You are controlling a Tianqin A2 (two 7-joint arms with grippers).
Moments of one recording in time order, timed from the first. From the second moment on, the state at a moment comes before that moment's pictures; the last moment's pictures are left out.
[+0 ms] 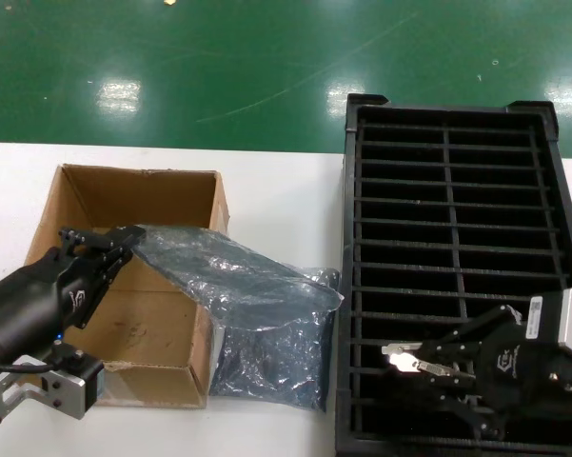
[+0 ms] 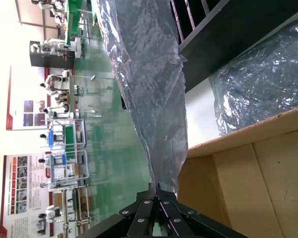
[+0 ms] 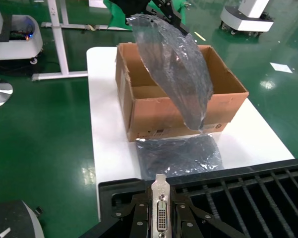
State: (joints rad) left arm -0.03 -0.80 1.57 -1.95 -1.03 0.43 0.33; right arm 0.63 0.89 -1.98 1.96 1.37 -1.13 0.72
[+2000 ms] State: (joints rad) left arm -0.03 -0.80 1.57 -1.95 -1.03 0.43 0.33; right arm 0.64 0.83 -2.02 1.85 1.37 -1.19 0.58
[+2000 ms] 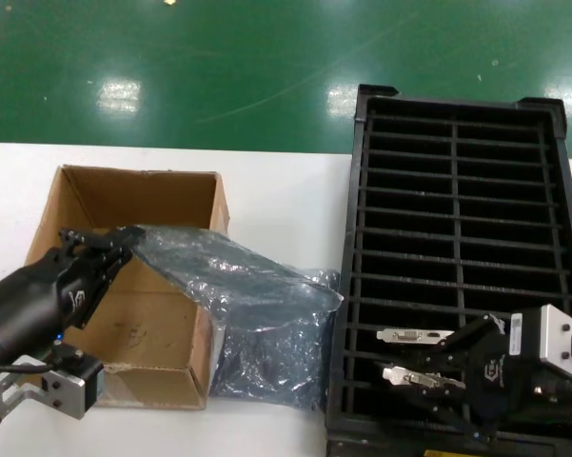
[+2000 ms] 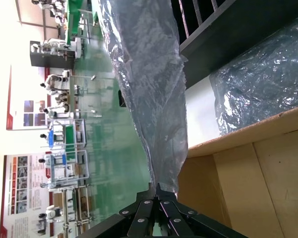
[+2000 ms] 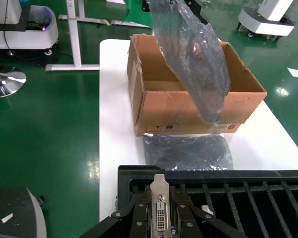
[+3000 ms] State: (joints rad) left arm -0.03 -0.80 1.57 -1.95 -1.03 0.43 0.33; right arm 0.82 0.69 -2.09 1.56 1.39 -1.25 0.47
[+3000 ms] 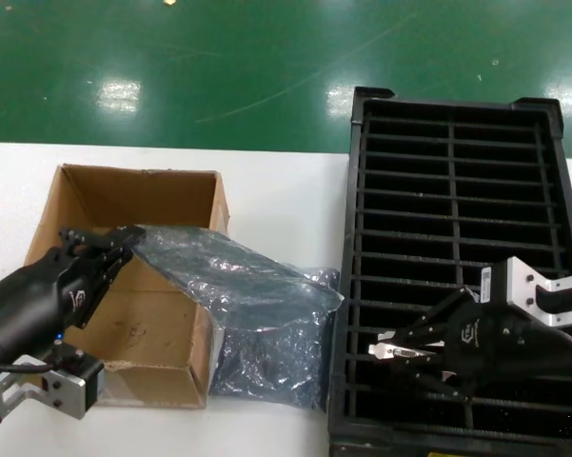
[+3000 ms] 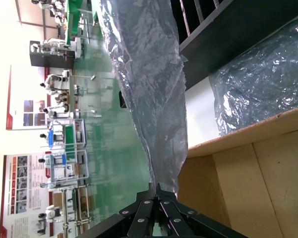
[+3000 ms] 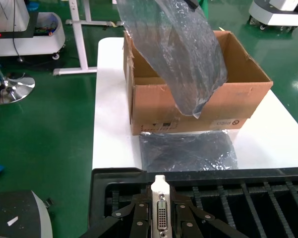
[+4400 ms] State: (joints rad) left arm -0.03 -0.80 1.57 -1.95 -1.03 0.43 0.33; right arm 0.81 0.64 -2.12 1.40 1.40 -1.22 0.35
